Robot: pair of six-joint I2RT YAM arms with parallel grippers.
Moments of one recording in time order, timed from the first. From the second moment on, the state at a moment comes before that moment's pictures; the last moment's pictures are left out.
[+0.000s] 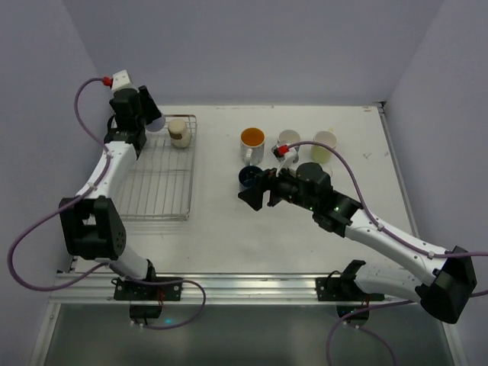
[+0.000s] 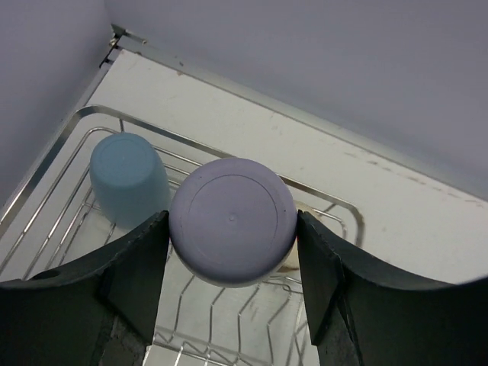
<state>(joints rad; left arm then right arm) 0.00 1.66 1.36 -0.07 -0.24 -0.31 0.82 1.10 0.84 -0.05 -0.14 0.42</state>
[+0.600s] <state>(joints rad) -0.04 0.75 0.66 0.19 0.39 -0.87 0.82 1.09 0.67 0.48 -0.26 0.85</state>
